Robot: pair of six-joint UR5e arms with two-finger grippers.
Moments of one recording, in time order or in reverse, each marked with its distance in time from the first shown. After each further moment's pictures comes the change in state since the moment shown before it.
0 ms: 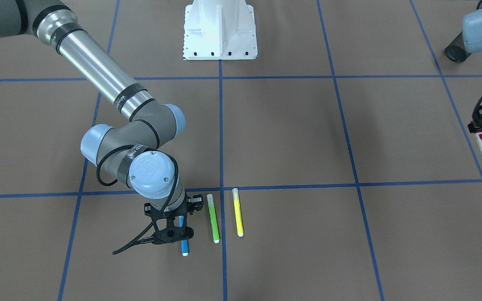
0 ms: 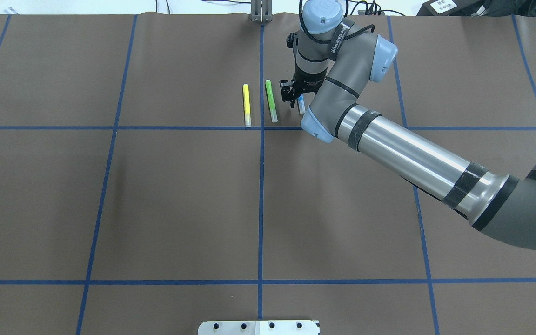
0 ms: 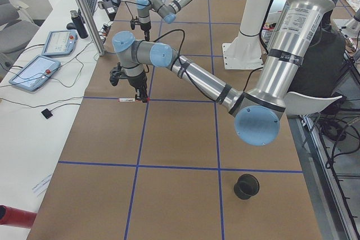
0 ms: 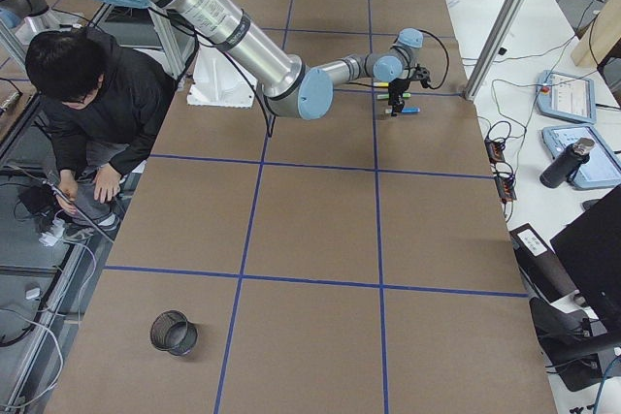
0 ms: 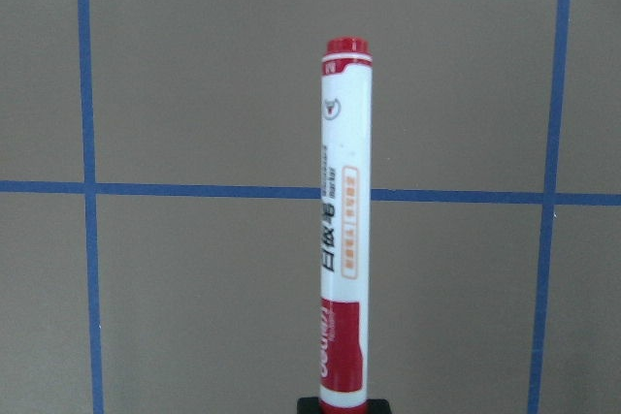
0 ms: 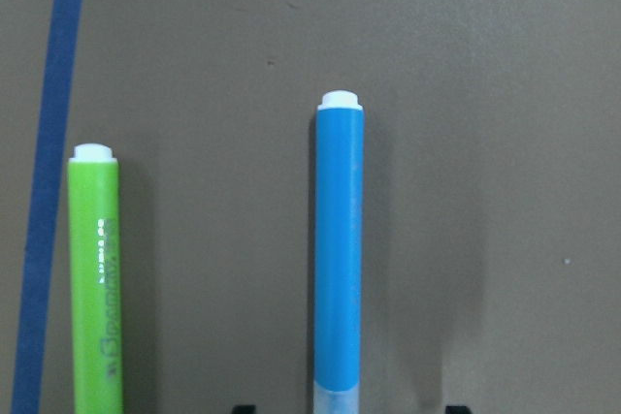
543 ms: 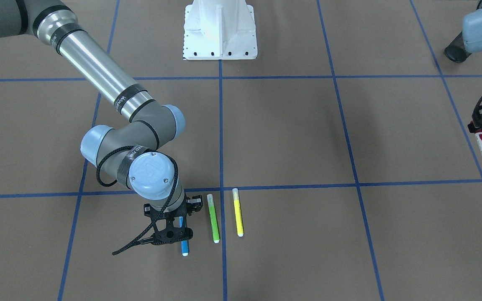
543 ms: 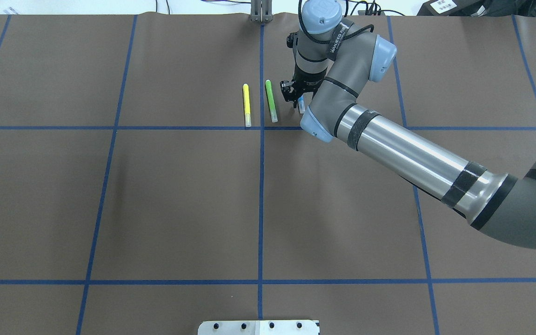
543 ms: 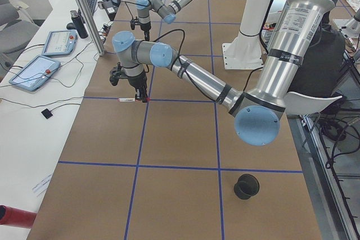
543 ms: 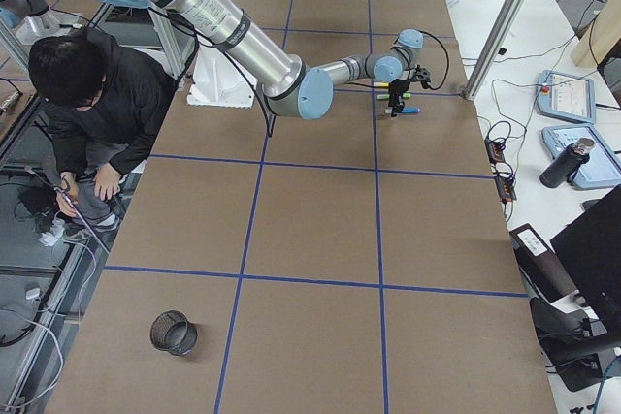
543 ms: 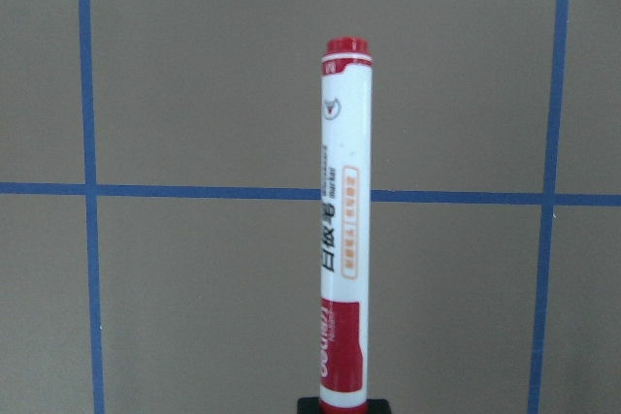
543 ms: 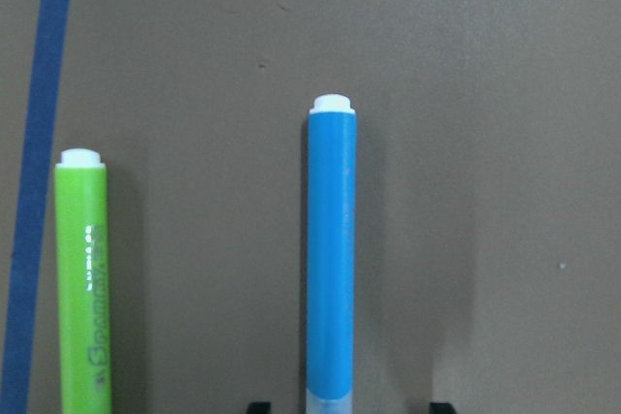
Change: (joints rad) left arm 0.000 0.000 0.000 0.000 0.000 0.000; right arm 0.000 0.001 -0.007 0.001 -0.002 0.000
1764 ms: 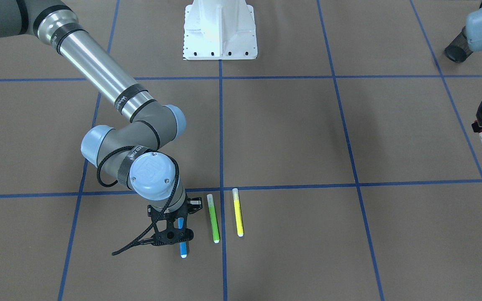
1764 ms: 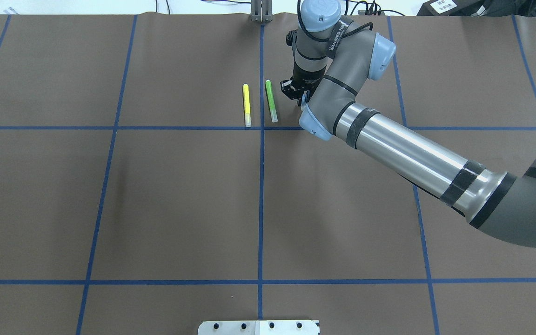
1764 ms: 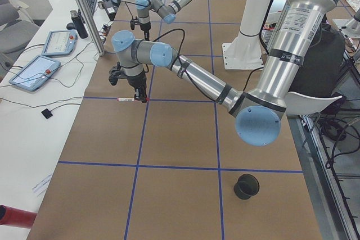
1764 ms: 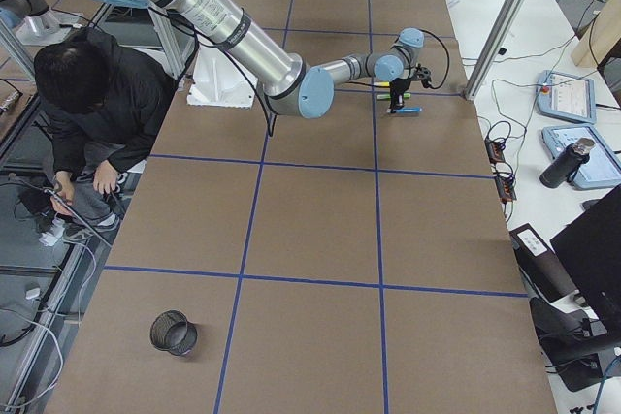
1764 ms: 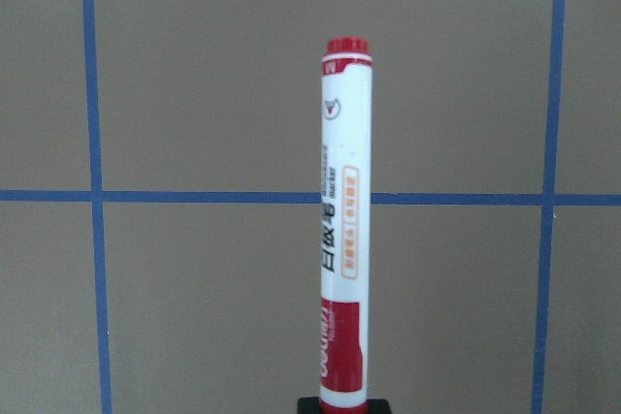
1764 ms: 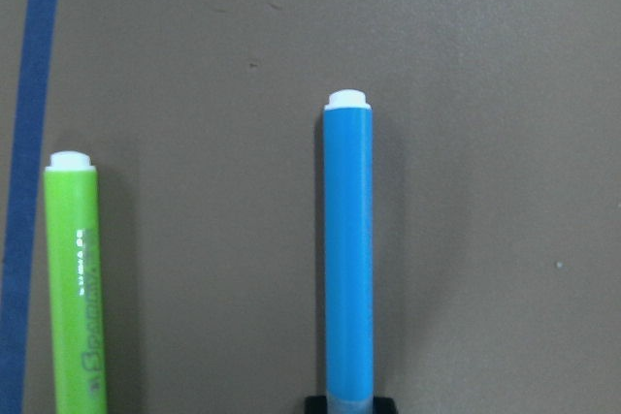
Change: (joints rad) left arm -0.015 0.001 -0.003 0.002 0.000 0.024; right arm 0.004 0.015 -0.001 0.000 0.002 0.023
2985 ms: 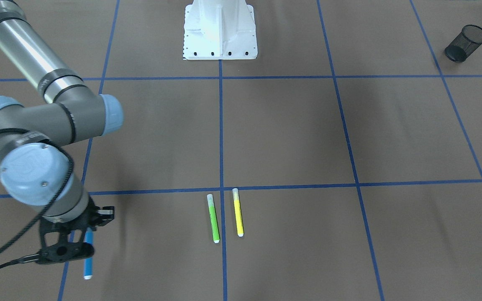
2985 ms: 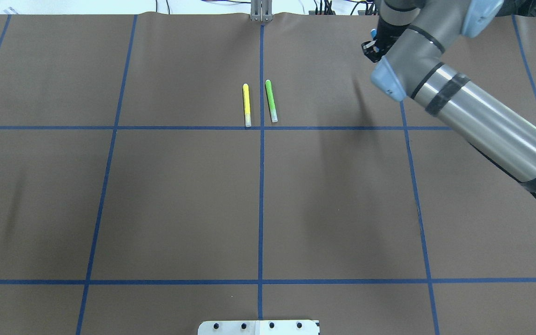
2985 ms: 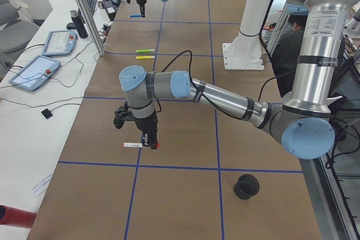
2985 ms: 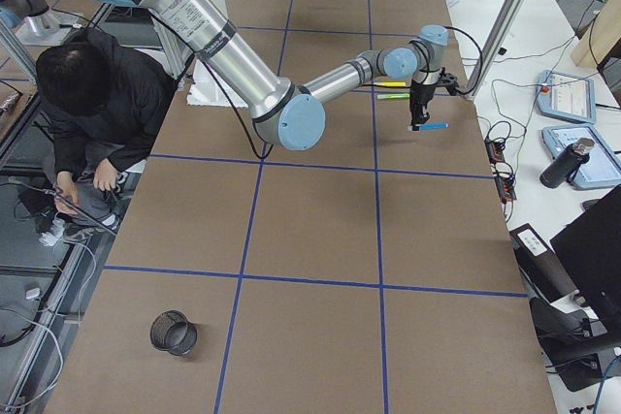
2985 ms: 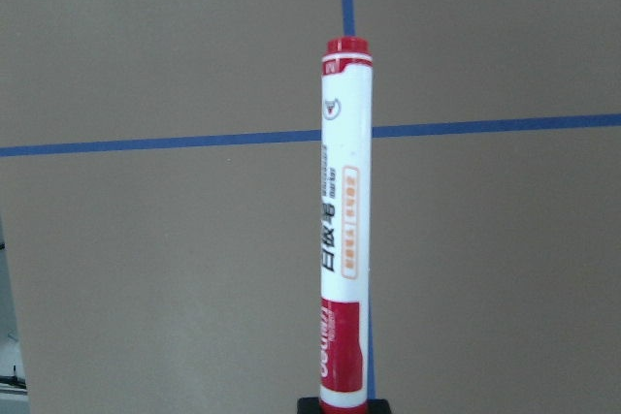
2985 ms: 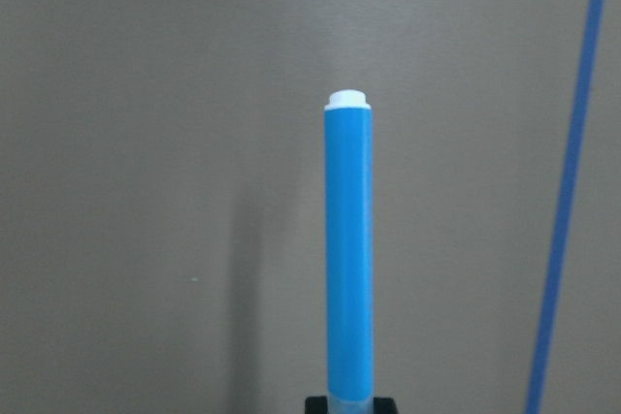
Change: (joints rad) left arm -0.216 0.249 -0.005 0.022 0.206 0.345; right arm 0.225 -0.257 0.399 -0.374 -0.072 -0.349
